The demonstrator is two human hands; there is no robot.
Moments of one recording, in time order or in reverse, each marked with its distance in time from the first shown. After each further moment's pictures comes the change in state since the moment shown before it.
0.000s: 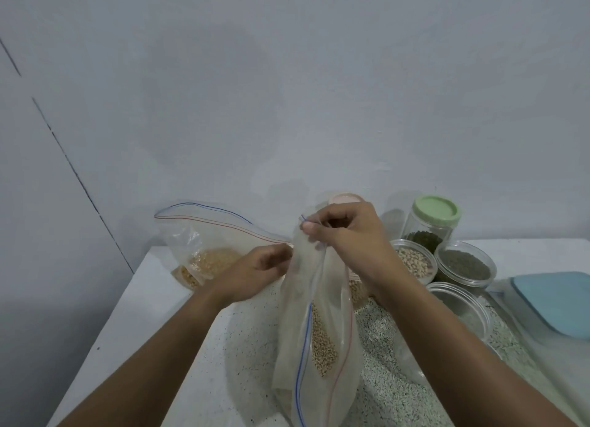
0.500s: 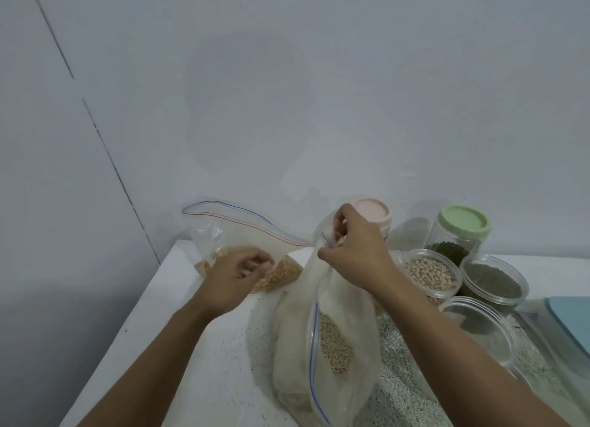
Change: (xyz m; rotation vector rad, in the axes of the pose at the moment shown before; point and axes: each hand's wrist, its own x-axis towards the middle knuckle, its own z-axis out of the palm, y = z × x) left_hand -0.043 -0.032 -0.026 0.264 0.408 -0.046; right_hand 0.010 0.024 0.010 -0.568 -0.035 -0.020
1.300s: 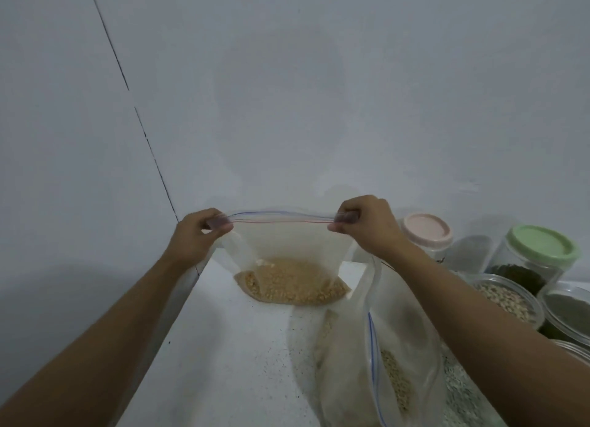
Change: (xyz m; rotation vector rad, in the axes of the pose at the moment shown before) left_hand 0.052 -0.067 -0.143 0.152 0.349 -0.071; right_hand 0.111 -0.003 0.056 -0.008 -0.075 -0.138
